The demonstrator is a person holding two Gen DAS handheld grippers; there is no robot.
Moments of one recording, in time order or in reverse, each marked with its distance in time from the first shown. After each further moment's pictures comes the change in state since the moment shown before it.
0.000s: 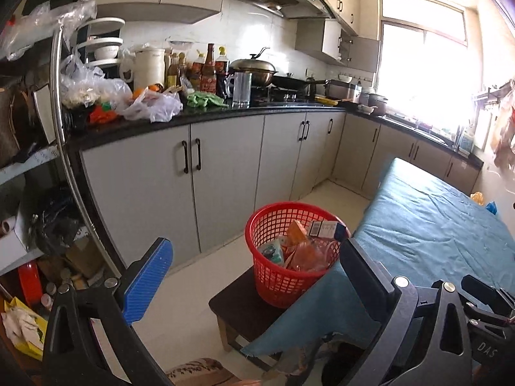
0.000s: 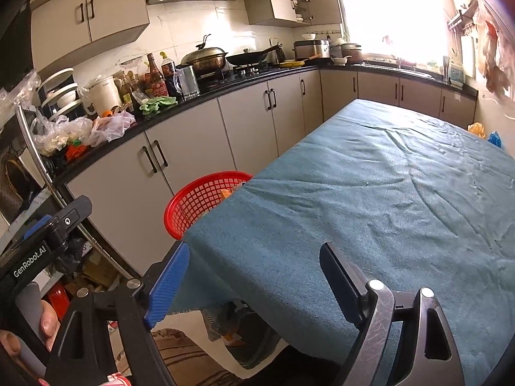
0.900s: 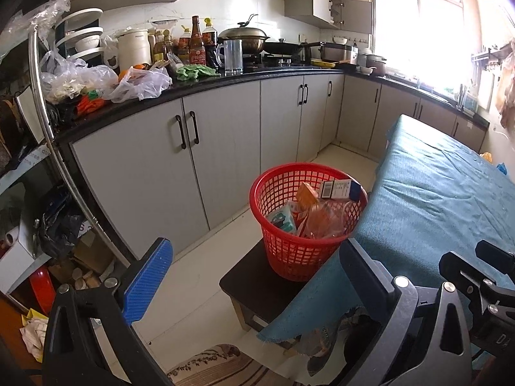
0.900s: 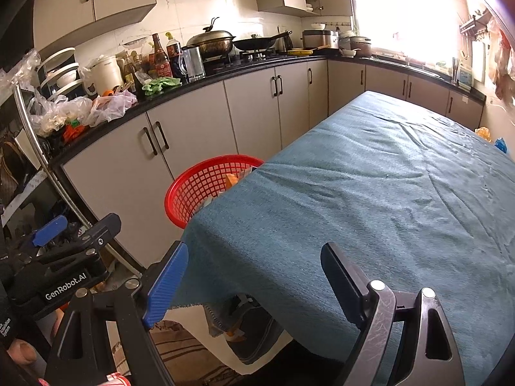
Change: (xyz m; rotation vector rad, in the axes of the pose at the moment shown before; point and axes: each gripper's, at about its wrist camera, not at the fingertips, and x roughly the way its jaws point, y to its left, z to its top) left arm 0.039 -0.004 -0.019 0.103 0.133 0.020; right arm 0.026 0.018 -0.004 -0.044 0.065 -0.007
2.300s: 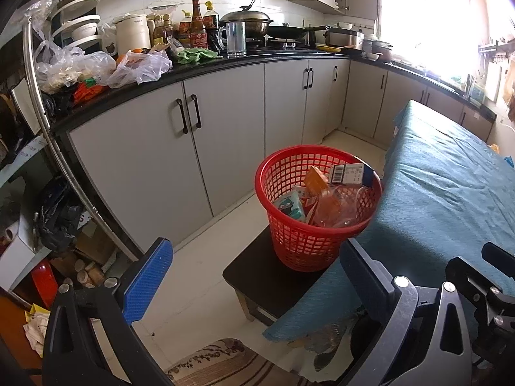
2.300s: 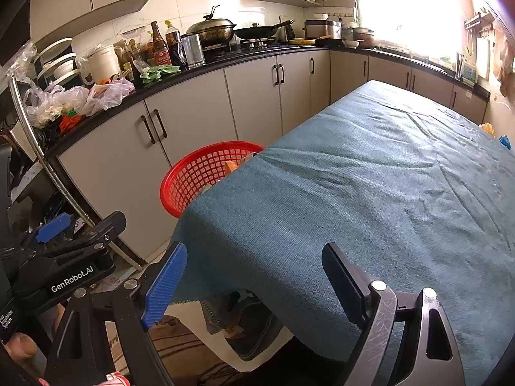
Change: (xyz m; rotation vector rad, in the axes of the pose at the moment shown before) left arm 0.025 0.002 -0.004 0.003 0.067 0.031; right arm 0.022 0.003 -0.006 -0.002 0.046 0.001
